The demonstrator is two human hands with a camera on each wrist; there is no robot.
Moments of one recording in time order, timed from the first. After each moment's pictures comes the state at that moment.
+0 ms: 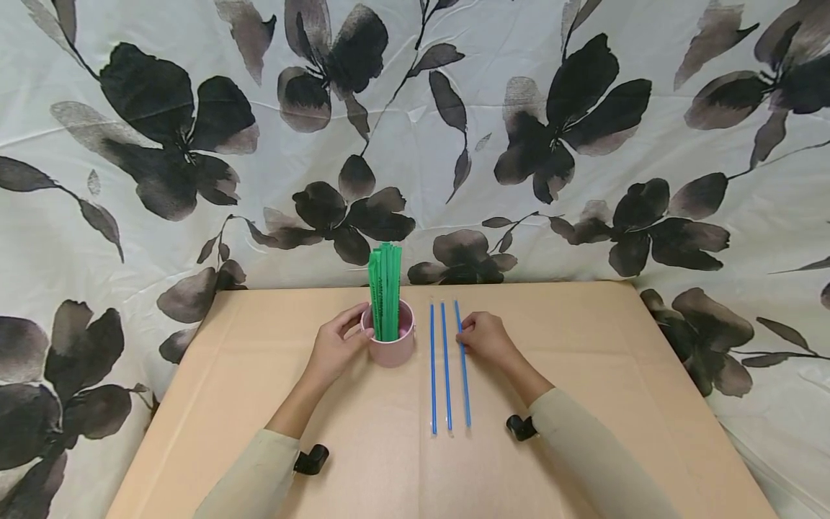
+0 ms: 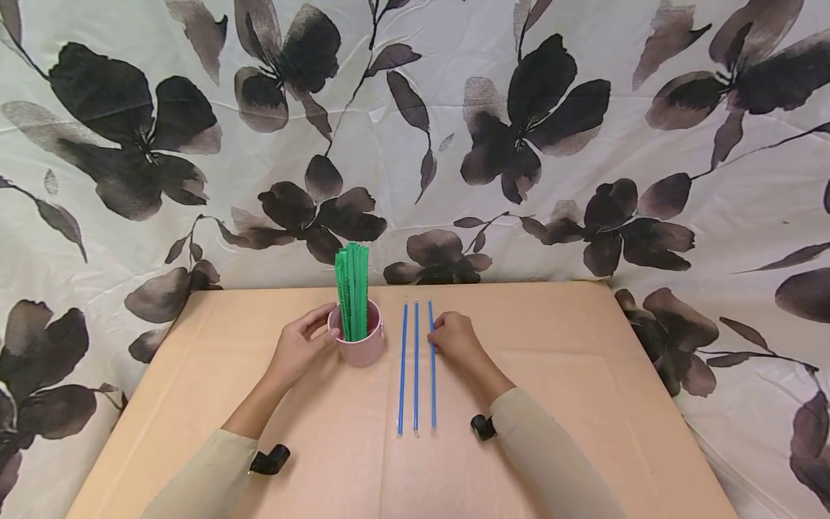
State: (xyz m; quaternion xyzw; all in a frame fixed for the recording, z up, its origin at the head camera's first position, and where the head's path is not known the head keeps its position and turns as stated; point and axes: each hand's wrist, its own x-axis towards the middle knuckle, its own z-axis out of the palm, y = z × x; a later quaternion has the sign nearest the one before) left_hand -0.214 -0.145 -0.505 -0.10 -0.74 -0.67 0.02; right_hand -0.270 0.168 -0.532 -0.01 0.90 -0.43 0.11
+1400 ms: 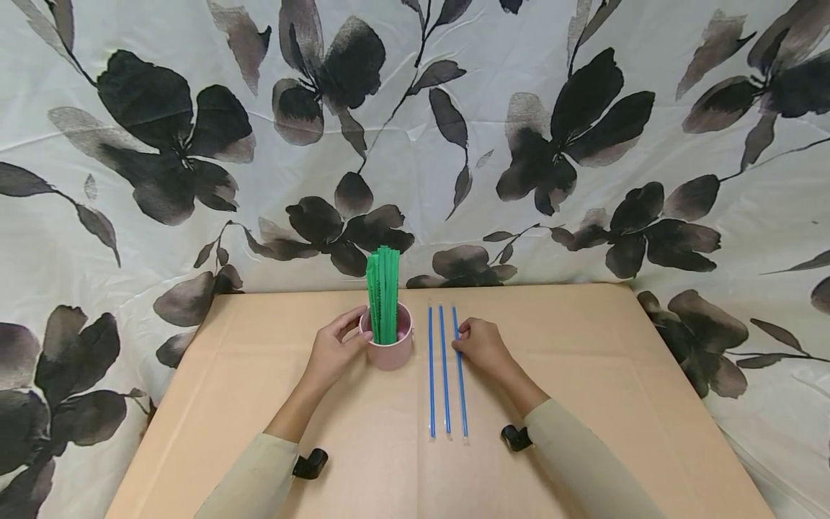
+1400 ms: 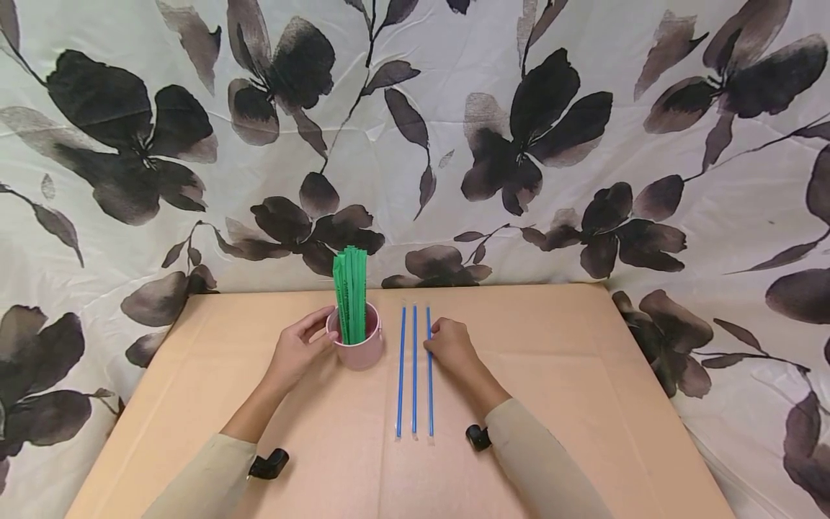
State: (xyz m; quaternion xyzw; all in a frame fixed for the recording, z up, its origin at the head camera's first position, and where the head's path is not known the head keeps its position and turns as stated) left_hand -0.234 -0.134 -0.505 -0.08 -0.75 -0.65 0.05; right_hand -0.298 0.167 -0.541 -0.05 0.92 -0.37 0.06
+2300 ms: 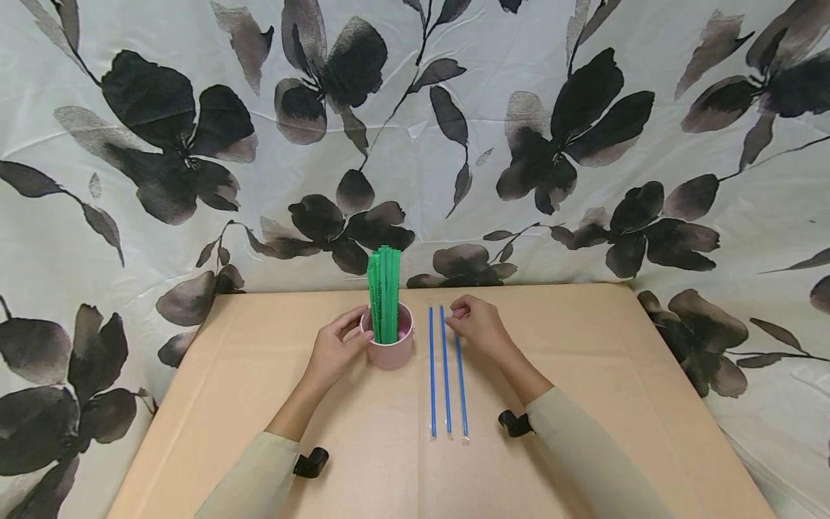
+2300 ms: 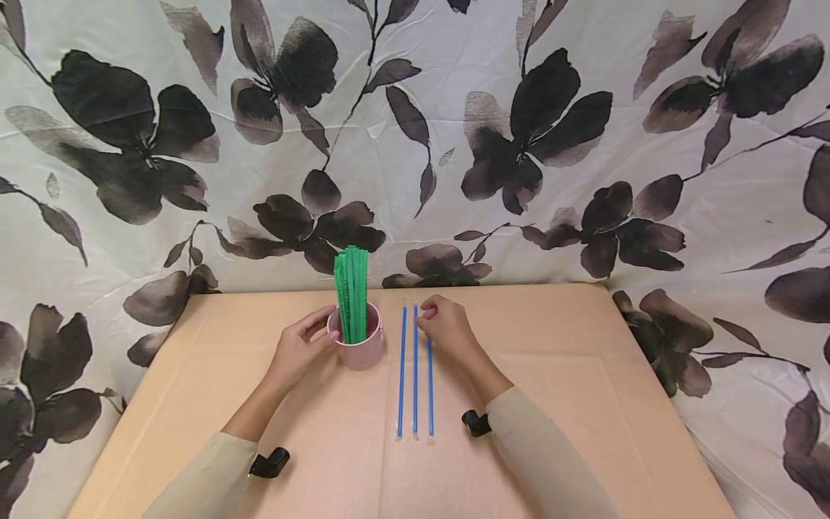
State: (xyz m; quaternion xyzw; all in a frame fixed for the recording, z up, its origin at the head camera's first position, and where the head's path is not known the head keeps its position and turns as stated) left_hand -0.233 -0.135 -0.507 -0.08 -0.75 -0.66 0.05; right_hand -0.307 0.161 -0.503 -0.09 0.89 -0.45 0.02
